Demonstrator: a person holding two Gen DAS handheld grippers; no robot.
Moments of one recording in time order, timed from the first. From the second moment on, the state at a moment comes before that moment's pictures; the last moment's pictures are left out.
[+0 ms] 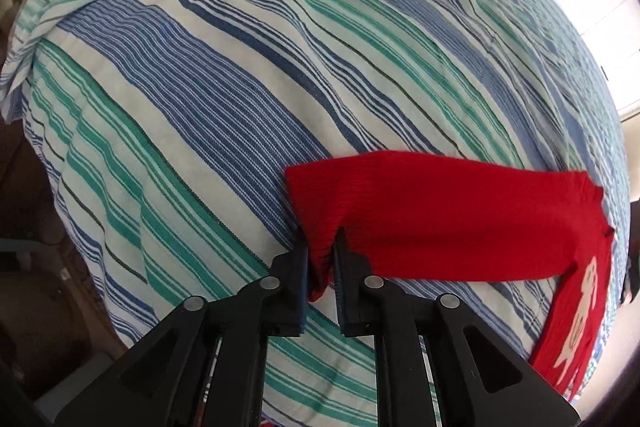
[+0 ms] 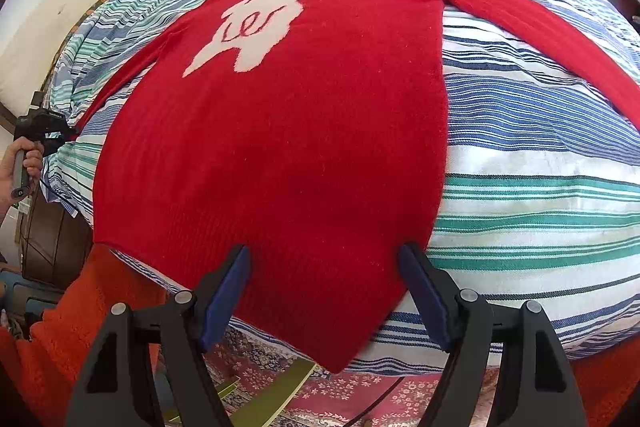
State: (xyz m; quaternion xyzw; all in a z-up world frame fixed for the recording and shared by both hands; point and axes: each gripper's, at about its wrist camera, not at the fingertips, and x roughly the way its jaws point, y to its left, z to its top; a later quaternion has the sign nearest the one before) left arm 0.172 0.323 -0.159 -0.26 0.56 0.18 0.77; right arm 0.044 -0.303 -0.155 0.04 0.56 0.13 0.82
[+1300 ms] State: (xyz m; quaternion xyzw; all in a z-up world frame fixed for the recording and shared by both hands) left arm 0.034 0.095 -0.112 -0.06 0.56 -0.09 0.82; right arm 0.013 -0.367 -0.094 0.06 0.55 0.05 0.83
